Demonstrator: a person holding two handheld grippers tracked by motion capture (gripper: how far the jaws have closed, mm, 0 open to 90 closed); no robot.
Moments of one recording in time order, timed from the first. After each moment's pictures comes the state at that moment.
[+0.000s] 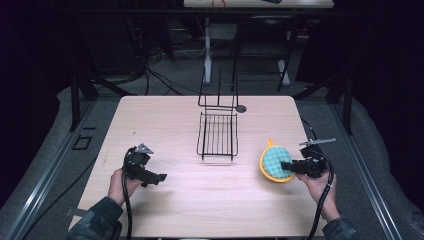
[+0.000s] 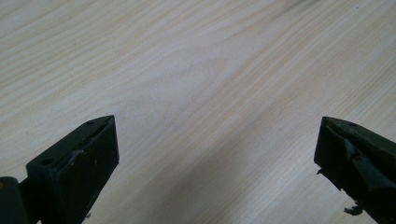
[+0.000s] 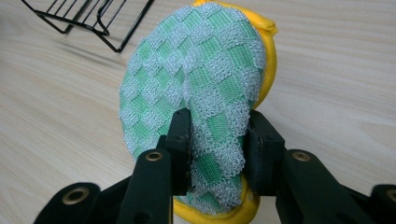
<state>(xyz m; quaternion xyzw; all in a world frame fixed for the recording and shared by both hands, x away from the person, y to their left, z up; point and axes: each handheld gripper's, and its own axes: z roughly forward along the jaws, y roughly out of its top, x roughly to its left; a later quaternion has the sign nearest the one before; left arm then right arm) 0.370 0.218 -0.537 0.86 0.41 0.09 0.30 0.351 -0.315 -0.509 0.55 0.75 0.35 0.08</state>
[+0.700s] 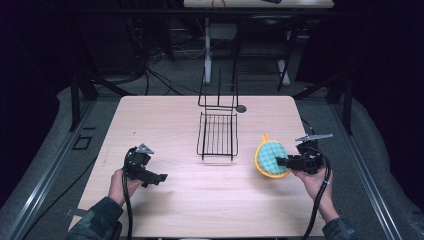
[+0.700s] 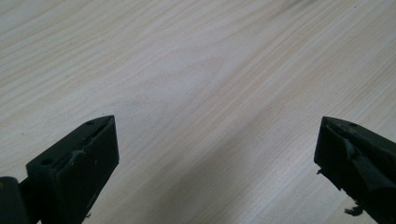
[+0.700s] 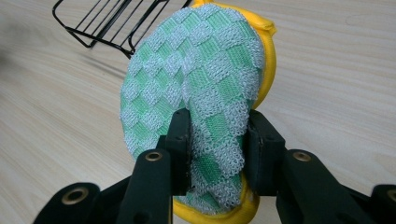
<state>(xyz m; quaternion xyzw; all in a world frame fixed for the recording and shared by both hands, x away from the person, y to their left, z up) 0.370 0.217 -0.537 0.86 0.41 0.09 0.30 0.353 -0.298 -0.492 0.53 0.76 0.36 0.08</state>
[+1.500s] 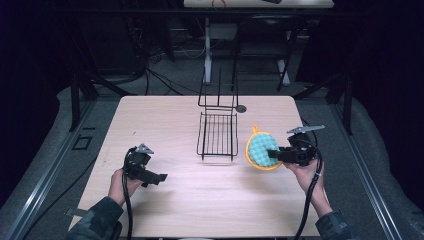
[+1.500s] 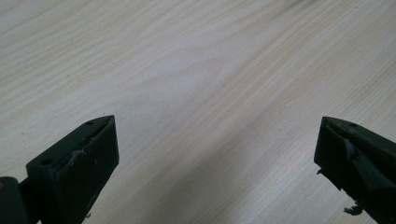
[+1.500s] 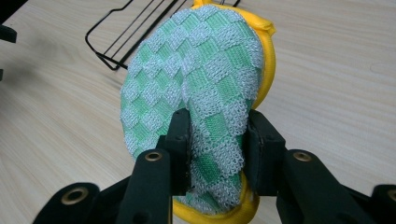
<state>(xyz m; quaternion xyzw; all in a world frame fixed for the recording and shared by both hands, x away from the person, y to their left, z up) 0.371 0.218 -0.538 0.86 0.41 0.09 0.30 0.367 -0.273 -0.472 0.50 0.77 0.38 0.09</state>
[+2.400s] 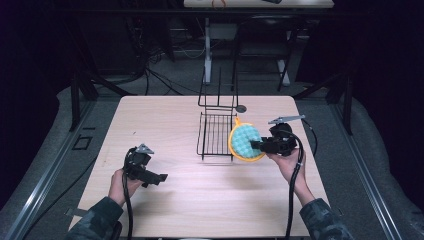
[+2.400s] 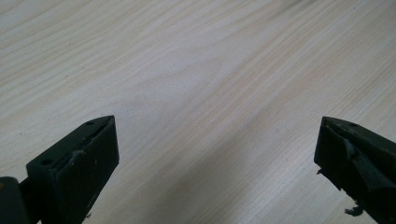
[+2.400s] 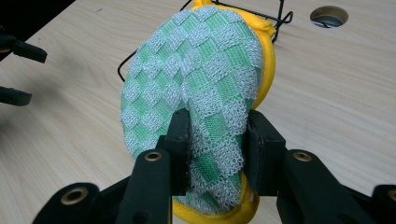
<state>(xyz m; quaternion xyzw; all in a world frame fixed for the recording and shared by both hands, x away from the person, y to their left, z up) 0.370 0.217 -0.537 0.86 0.41 0.09 0.30 0.390 -0.226 -0.459 0.46 0.78 0.41 0.10</state>
